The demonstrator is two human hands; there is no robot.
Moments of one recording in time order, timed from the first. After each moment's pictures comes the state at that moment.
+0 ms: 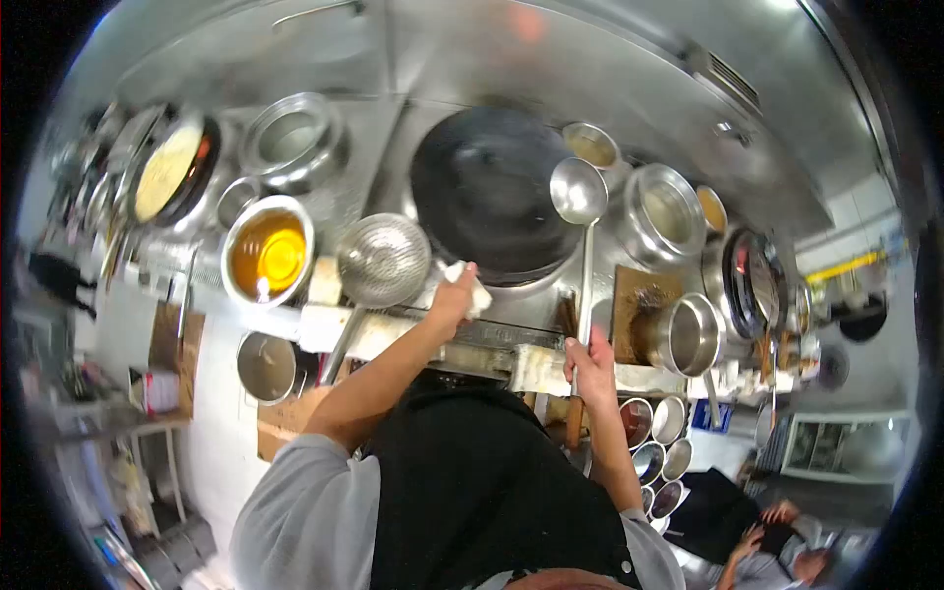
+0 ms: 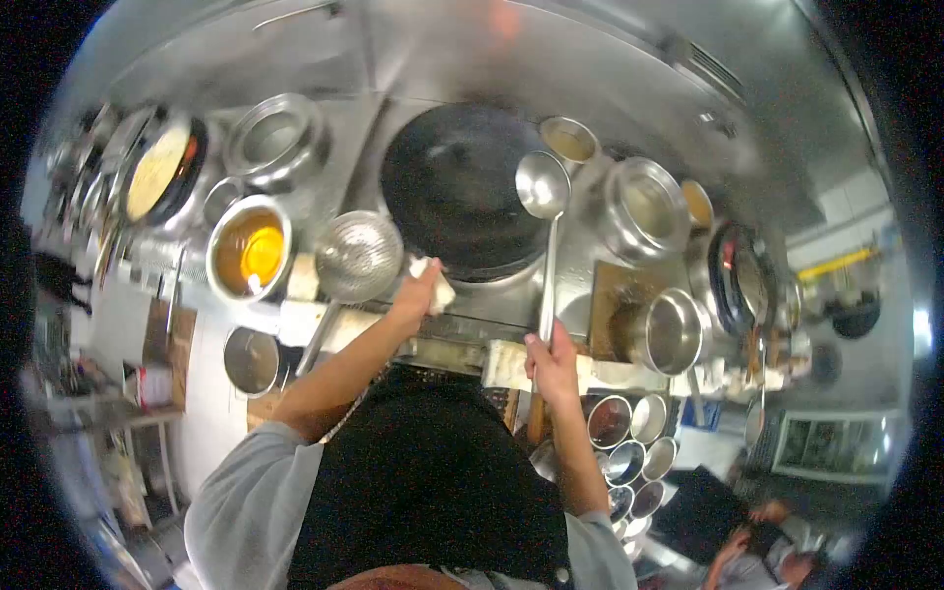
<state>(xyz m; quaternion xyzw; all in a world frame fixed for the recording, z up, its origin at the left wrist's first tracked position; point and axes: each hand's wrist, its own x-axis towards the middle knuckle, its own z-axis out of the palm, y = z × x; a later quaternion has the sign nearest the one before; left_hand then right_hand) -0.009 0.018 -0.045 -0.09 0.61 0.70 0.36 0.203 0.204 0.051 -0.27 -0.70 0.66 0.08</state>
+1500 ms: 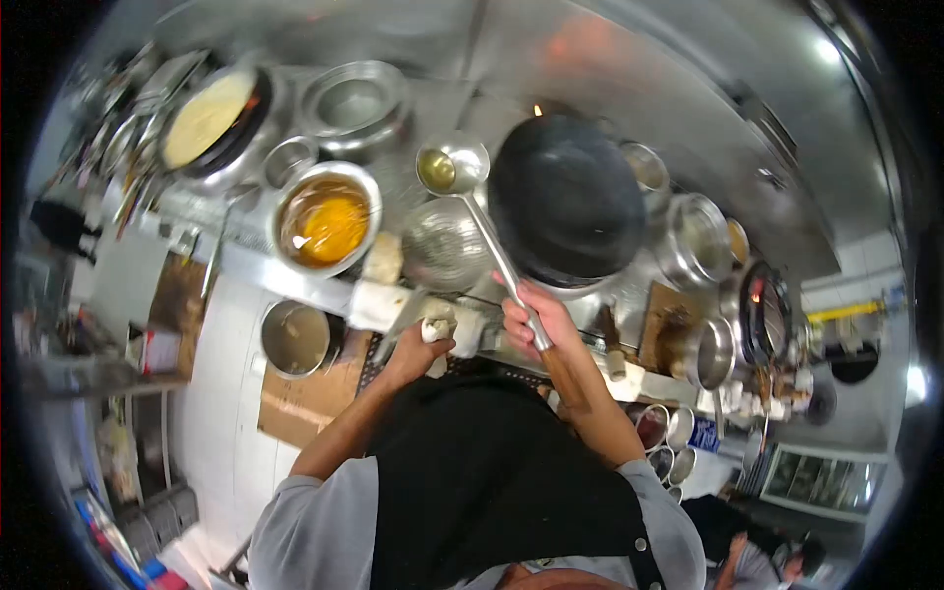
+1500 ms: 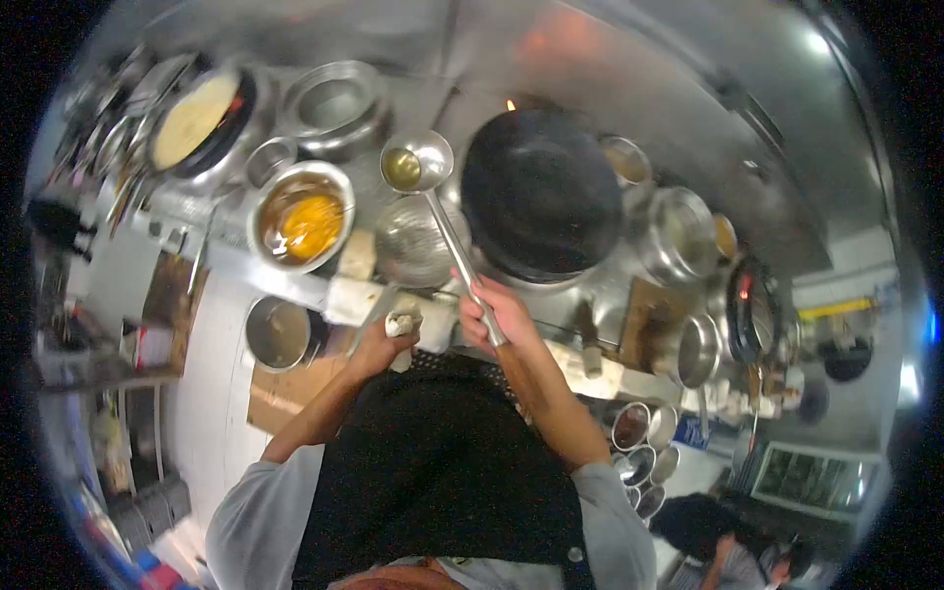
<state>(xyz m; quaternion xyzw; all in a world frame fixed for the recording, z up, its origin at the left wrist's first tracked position) 0.033 -0.218 -0.058 0.03 0.74 0.59 0.32 0.054 0.041 0.063 -0.13 -0.34 0.90 -0.24</state>
